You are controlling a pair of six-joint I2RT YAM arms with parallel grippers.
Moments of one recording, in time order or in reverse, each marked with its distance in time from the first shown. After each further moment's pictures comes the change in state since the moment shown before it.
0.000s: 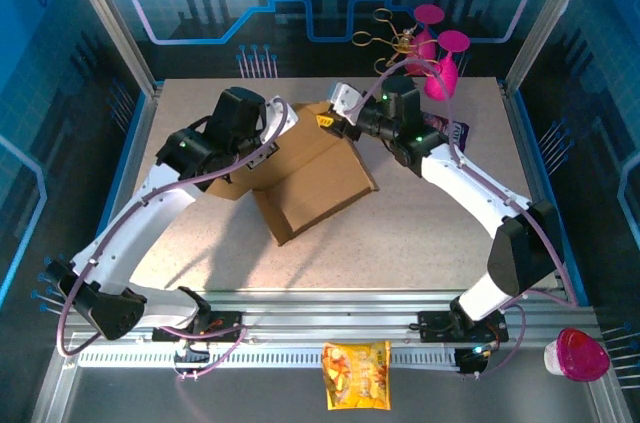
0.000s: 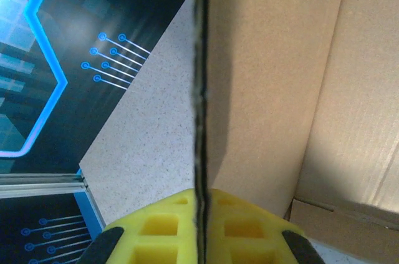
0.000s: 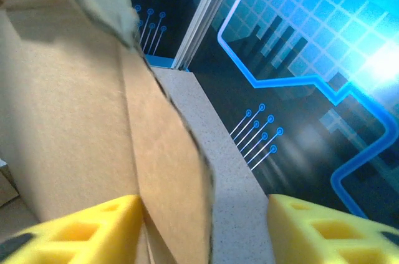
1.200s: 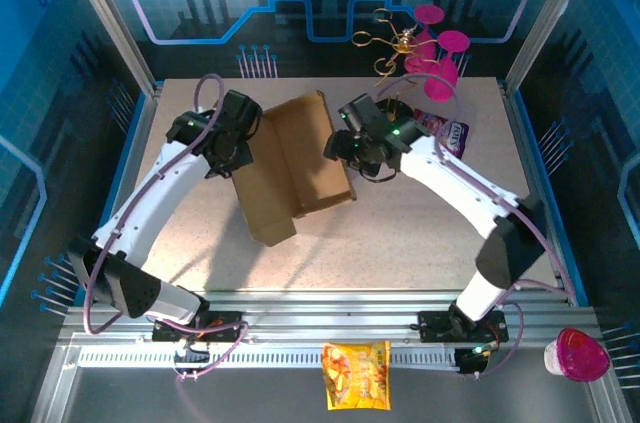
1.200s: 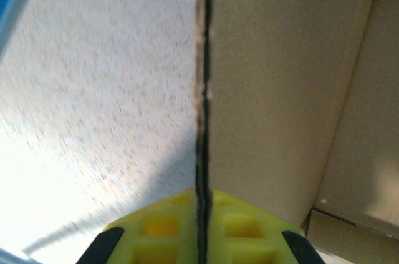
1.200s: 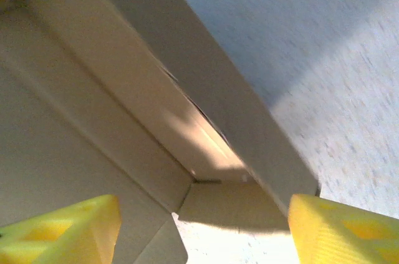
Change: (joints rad) left arm 0.153 0.120 0.026 -0.371 -0.100 -1.243; right arm 0.162 0.055 0.225 -0.863 0.480 1.515
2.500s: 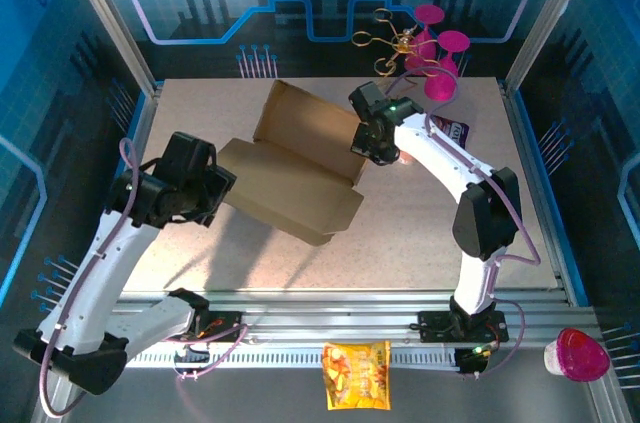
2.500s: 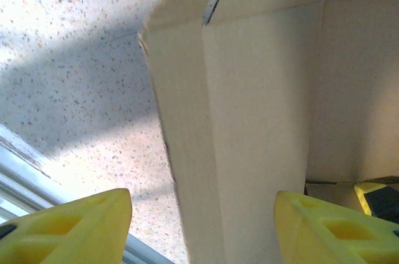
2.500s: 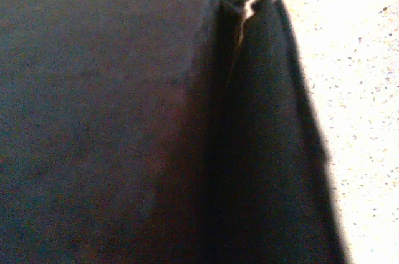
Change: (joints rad) left arm 0.034 -0.425 -0.261 -0.015 0.354 -0.694; right arm -0.147 0.240 0.157 -0.182 0.083 -0.030
